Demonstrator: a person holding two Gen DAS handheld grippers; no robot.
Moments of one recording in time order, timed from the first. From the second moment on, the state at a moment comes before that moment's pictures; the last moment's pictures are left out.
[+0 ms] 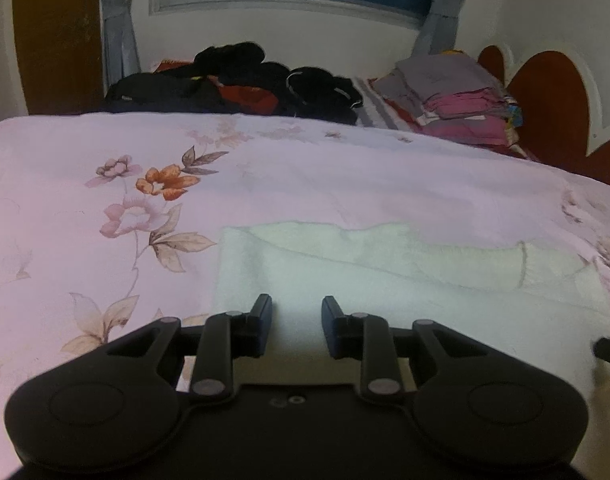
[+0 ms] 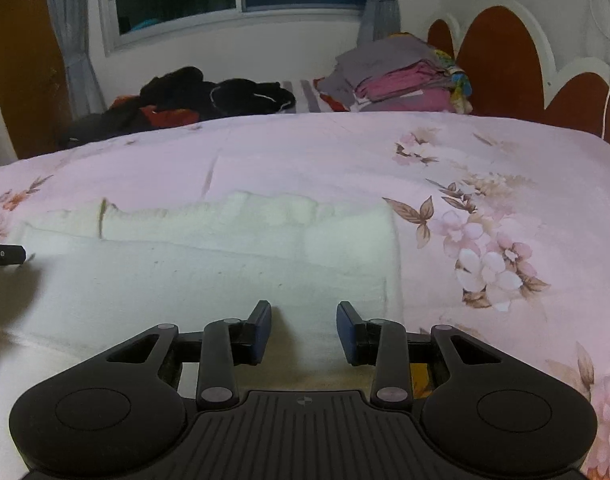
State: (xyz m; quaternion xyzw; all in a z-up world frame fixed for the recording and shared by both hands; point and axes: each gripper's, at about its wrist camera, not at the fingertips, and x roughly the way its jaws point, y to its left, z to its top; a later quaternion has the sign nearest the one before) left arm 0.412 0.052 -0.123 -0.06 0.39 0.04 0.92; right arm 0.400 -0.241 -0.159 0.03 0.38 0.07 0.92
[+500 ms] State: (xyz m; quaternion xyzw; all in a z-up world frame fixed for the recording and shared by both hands) left arm 0.363 0.047 -0.139 -0.04 0.40 0.01 0.92; right arm 0.376 -0.246 -0.170 0.01 0.39 0.08 0.92
